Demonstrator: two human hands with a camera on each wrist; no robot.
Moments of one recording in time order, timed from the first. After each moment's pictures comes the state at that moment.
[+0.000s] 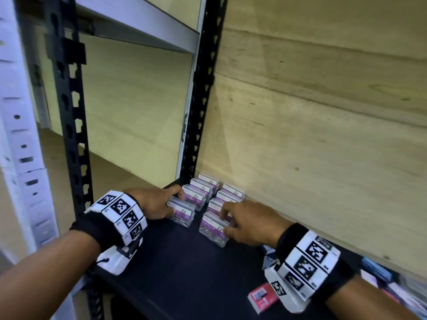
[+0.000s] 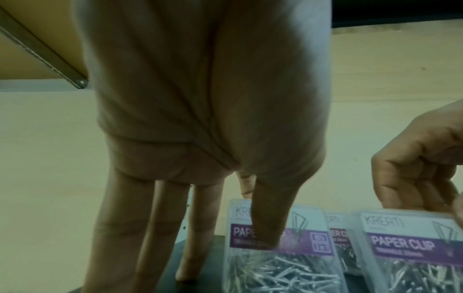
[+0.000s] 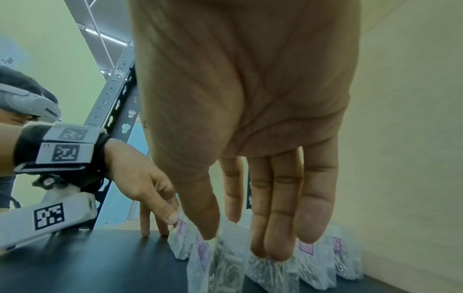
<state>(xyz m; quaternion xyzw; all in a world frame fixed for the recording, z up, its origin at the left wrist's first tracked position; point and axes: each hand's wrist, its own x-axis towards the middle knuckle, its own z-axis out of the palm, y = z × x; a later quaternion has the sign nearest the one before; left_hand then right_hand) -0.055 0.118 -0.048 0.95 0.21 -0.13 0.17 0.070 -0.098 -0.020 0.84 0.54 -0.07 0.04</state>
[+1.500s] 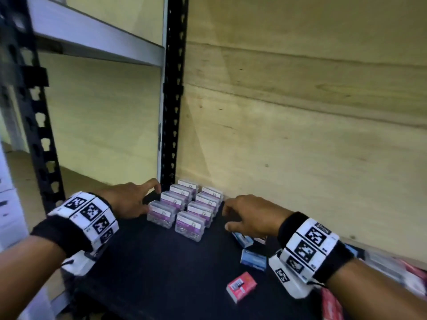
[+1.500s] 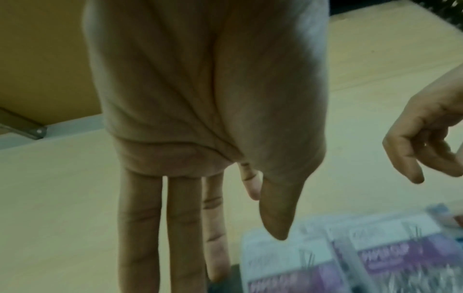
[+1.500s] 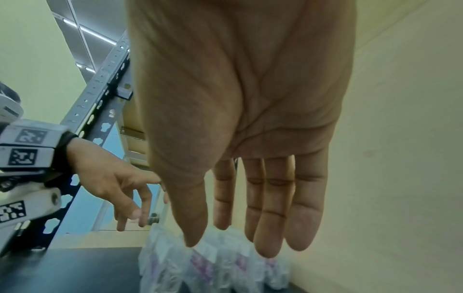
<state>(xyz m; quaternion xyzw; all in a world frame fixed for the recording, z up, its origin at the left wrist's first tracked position) -0.063 0.112 -0.019 0.97 0.21 -0.09 0.10 0.091 -0.145 0.002 0.85 0.52 -0.06 0.03</state>
